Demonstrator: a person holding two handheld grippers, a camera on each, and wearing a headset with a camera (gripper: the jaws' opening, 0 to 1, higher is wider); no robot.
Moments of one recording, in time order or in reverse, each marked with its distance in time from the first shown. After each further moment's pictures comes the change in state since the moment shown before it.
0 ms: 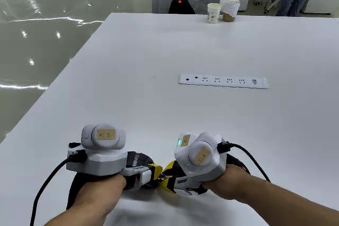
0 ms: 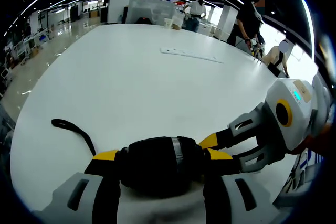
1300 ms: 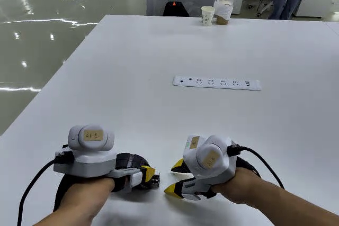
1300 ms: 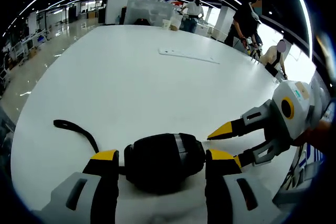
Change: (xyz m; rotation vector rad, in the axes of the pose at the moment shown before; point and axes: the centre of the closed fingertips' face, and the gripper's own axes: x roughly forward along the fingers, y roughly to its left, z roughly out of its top) left arm -0.008 0.003 -0.001 0.008 -0.011 -0.019; right arm -0.031 -0.007 -0.021 0.039 0.019 -0.064
